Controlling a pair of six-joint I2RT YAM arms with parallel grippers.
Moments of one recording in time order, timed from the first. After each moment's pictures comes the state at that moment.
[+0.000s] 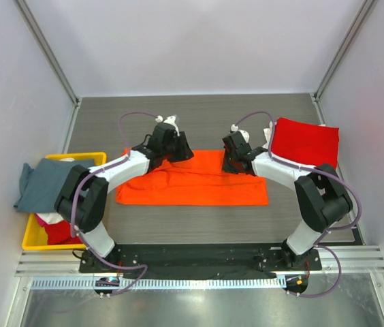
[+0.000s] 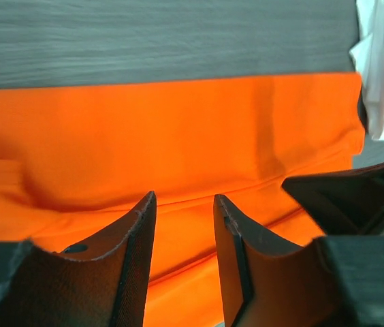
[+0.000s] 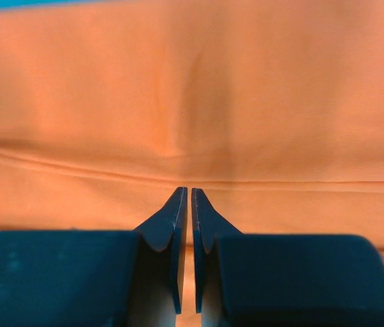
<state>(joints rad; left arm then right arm) -0.52 1.65 1.05 -0.04 0.08 -0.61 0.54 1.67 1.00 -0.29 0.15 0.62</state>
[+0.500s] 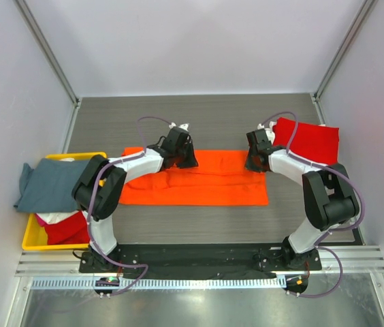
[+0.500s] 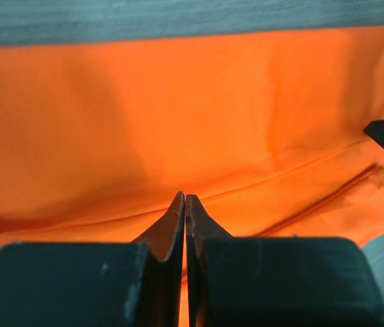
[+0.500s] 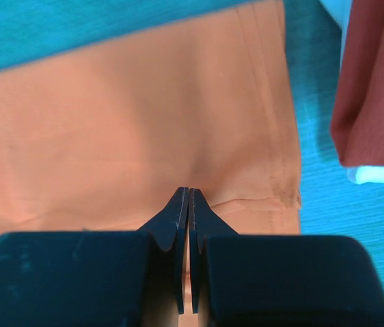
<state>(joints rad) -0.61 1.86 1.18 -0.10 0.10 -0.63 0.32 1.64 0.96 -0.32 0.22 0.55</state>
